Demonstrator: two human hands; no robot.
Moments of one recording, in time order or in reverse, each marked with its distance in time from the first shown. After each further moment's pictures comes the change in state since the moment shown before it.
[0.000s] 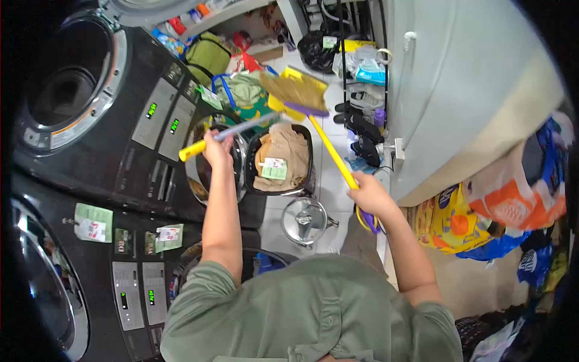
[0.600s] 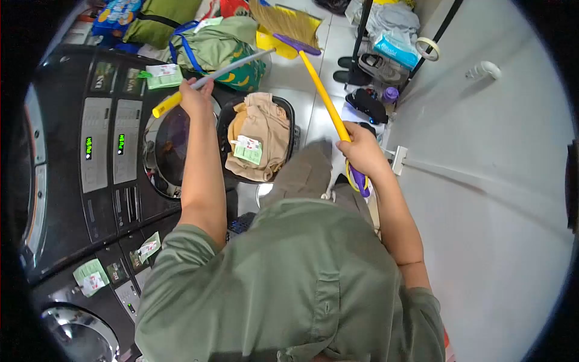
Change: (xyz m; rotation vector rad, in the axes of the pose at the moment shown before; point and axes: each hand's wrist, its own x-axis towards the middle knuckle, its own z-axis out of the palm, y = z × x) left_hand 0.200 -0.145 0.162 0.051 0.196 -0.046; right_hand 0.325 0.042 -0.089 0.134 -0.215 0.179
